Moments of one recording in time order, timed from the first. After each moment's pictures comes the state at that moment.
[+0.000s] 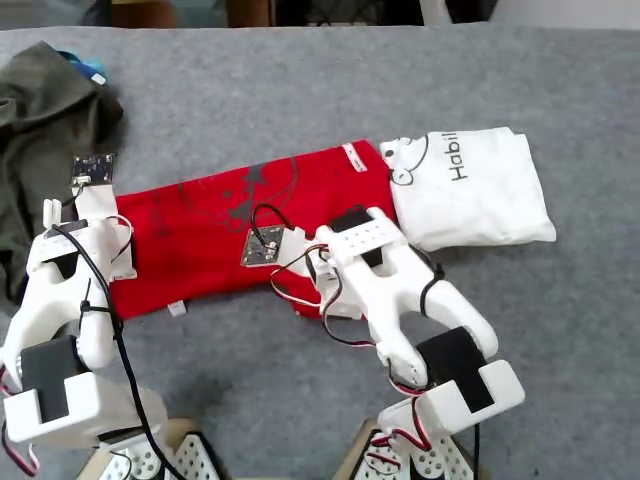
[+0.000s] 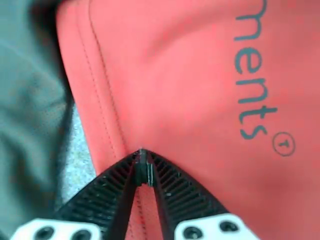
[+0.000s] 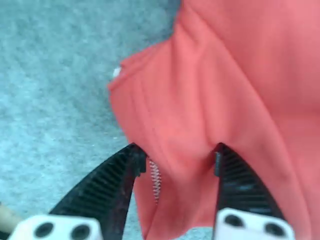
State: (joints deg) left arm -24.2 -2.9 43.0 40.7 -12.7; right arm -22.6 6.0 37.4 60.3 57.7
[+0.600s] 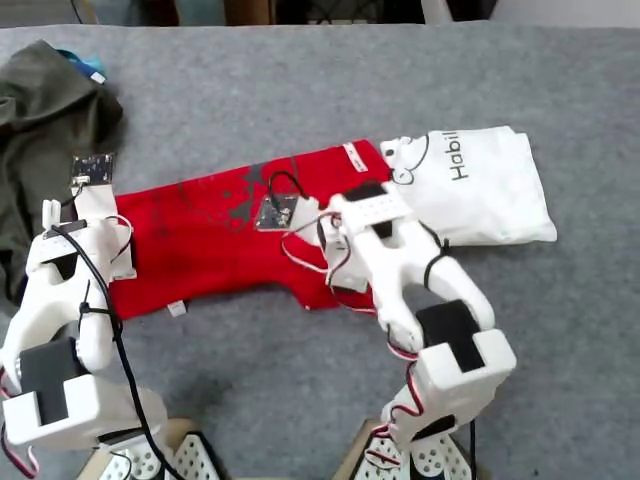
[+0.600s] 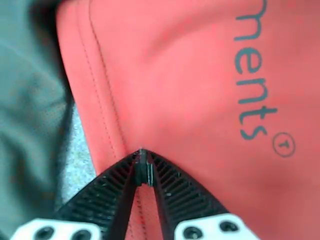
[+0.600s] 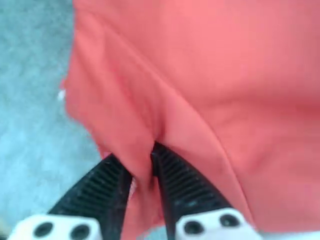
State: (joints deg) left arm -24.2 -2.9 43.0 40.7 -12.7; right arm -16.7 11.6 23.3 67.2 58.6
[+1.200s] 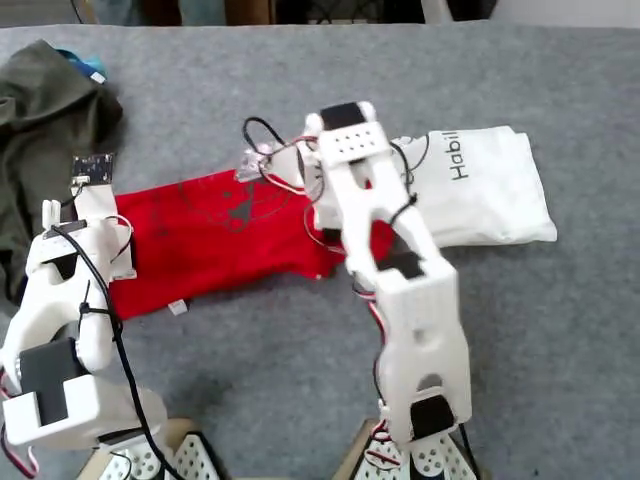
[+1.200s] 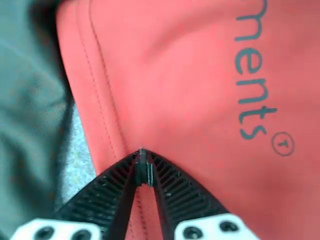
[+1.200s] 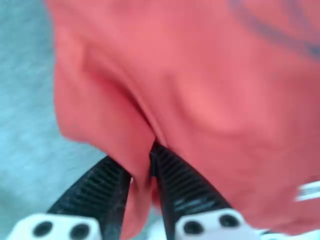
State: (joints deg) left arm -24.2 -2.9 43.0 40.7 -12.7; right arm -17.9 45.7 -40.7 100.0 66.4
